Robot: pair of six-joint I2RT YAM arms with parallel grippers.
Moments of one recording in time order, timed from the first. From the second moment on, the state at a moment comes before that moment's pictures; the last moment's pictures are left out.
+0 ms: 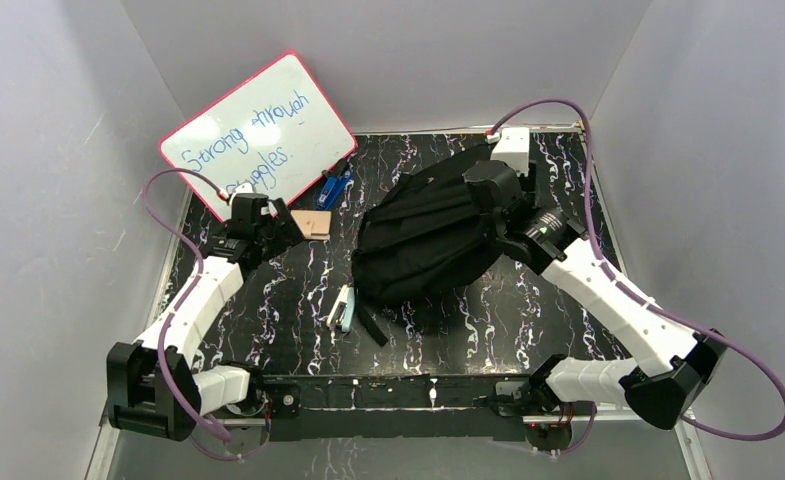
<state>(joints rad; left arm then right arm) -0.19 1.17 0.83 -0.47 -0.19 -0.61 0.78 1.19 1.32 -0.67 0.86 0.26</state>
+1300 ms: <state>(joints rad) -0.42 2.25 1.88 -0.24 0.28 -0.39 0.71 1.21 1.13 -0.99 0.17 0.62</state>
